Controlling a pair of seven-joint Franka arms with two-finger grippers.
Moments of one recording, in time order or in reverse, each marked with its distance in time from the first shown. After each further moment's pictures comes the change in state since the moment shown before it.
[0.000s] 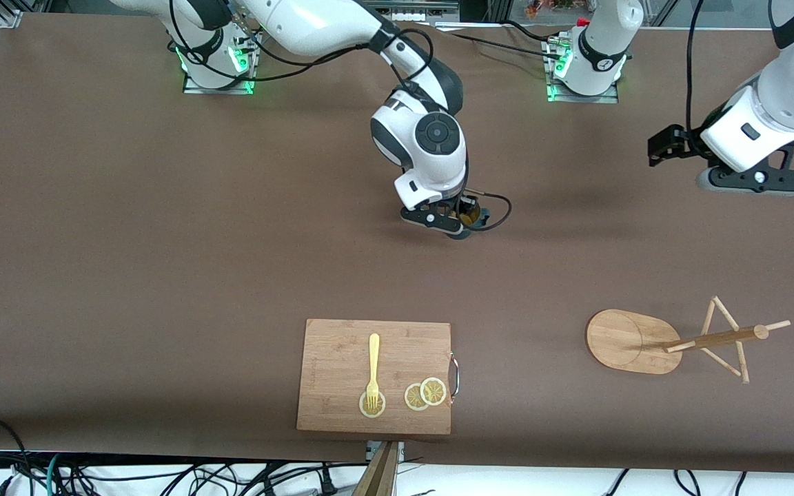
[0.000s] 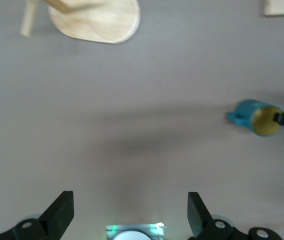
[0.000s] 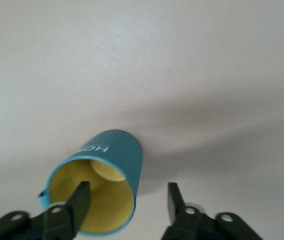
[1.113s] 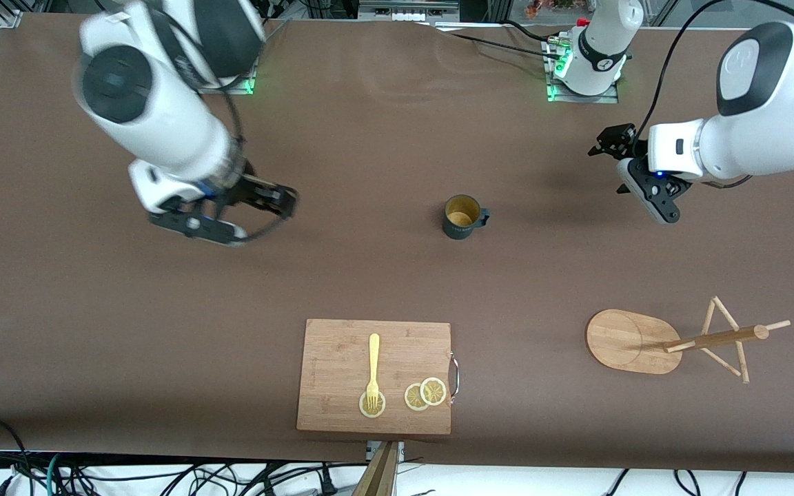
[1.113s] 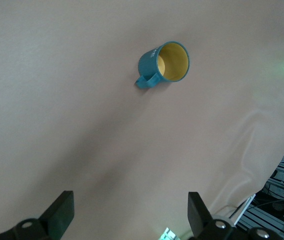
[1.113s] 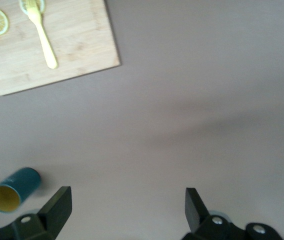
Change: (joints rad) left arm 0.075 0.018 -0.013 -0.310 -0.323 0.213 0.833; right arm -0.274 -0.592 -0.241 -0.309 0.002 -0.420 -0.511
